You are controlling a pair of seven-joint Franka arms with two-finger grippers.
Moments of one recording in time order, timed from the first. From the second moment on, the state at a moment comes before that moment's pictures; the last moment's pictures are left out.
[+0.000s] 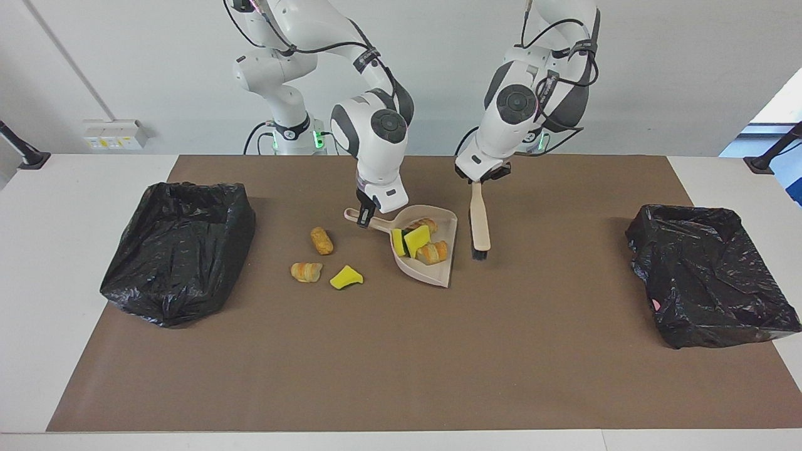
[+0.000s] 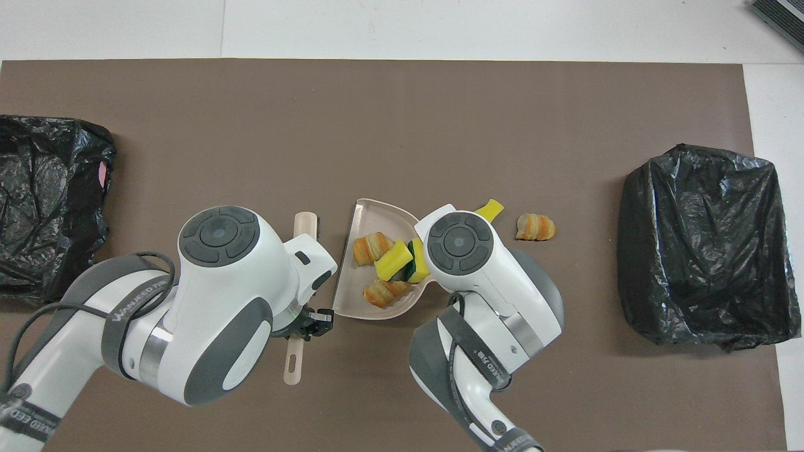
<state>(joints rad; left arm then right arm) -0.52 -0.05 -0.03 -2.07 -0.16 1.73 -0.42 0.55 0.20 0.00 -1.94 -0.13 1.98 -0.69</state>
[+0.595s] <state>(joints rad) -0.54 -0.25 -0.19 -2.35 -0.18 1.85 -0.62 0.37 0.06 0.00 -1.89 -0.13 1.86 -0.78</state>
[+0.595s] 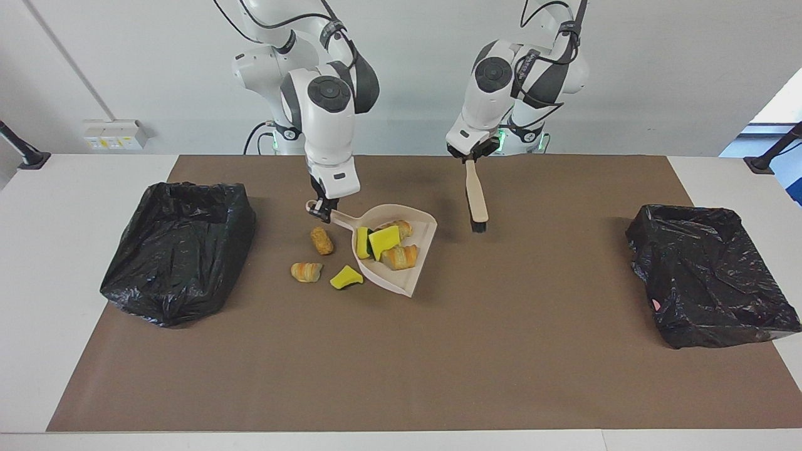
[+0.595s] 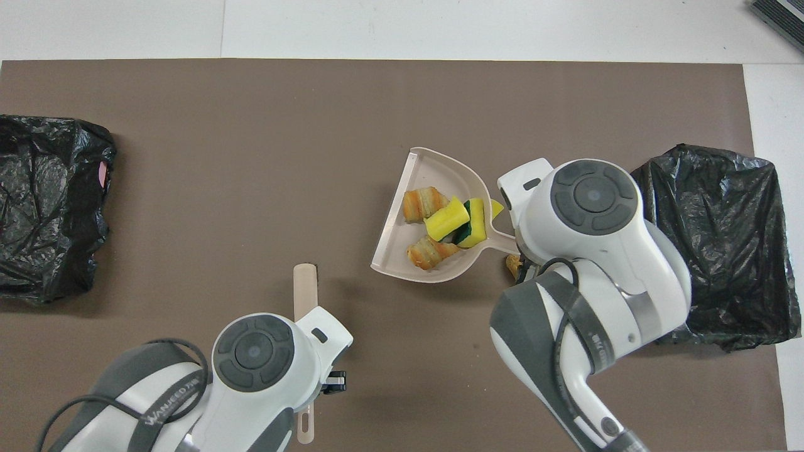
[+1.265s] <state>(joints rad) -0.59 -0.26 -0.33 -2.48 -0.34 2.02 -0.72 -0.04 -0.06 -0.02 -1.80 -0.13 1.66 -1.20</state>
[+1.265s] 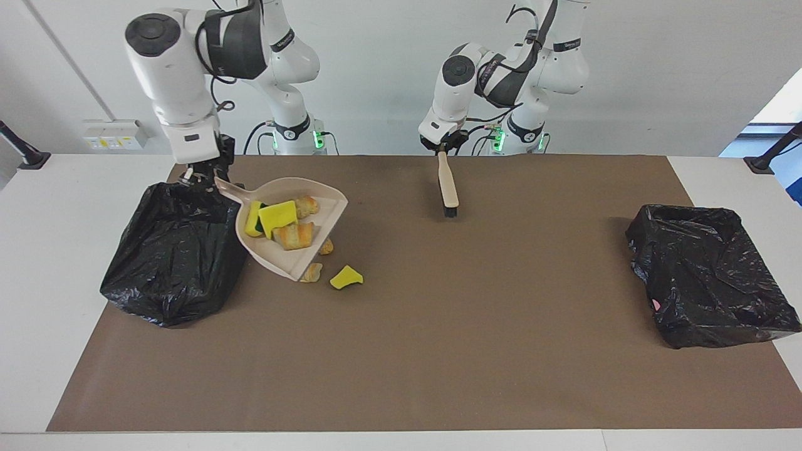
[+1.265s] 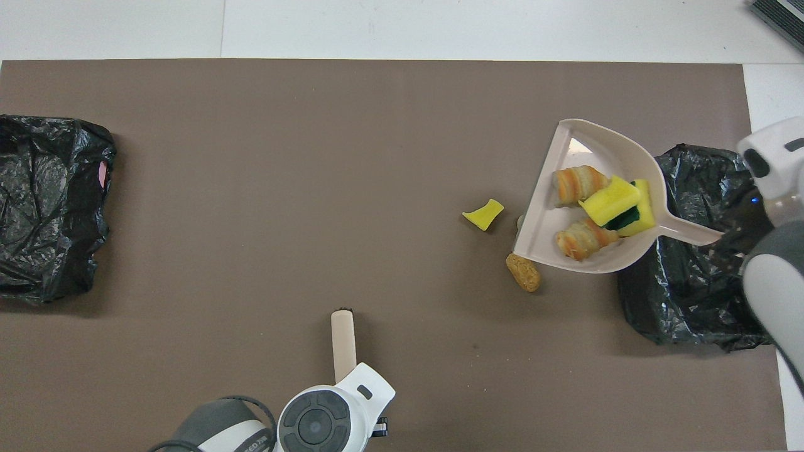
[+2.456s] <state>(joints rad) -0.63 -0.21 -0.34 -2.51 -0.34 2.08 -0.71 -0.34 -0.06 -0.10 -1.85 -0.51 1.86 -1.41</state>
